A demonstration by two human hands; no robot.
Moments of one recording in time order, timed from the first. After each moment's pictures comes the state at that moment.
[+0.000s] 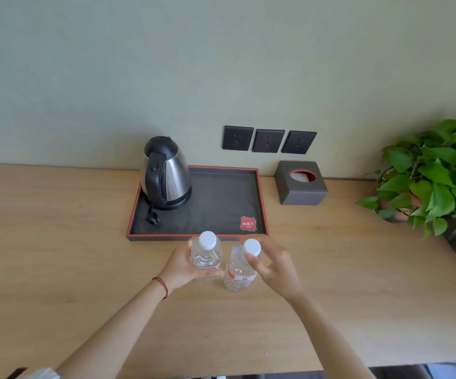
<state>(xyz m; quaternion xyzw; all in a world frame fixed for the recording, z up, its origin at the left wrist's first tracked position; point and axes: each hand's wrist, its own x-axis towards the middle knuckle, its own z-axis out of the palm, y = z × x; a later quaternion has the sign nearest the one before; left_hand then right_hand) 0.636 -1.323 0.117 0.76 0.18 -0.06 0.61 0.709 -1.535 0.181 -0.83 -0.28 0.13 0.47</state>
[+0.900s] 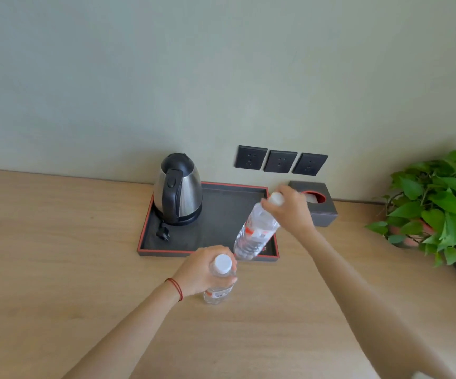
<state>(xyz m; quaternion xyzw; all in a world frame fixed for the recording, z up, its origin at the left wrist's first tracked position) 0.652 -1.313 0.174 0.85 0.03 -0.04 0.52 0.822 -1.465 0.245 -0.92 -0.18 0.02 0.35</state>
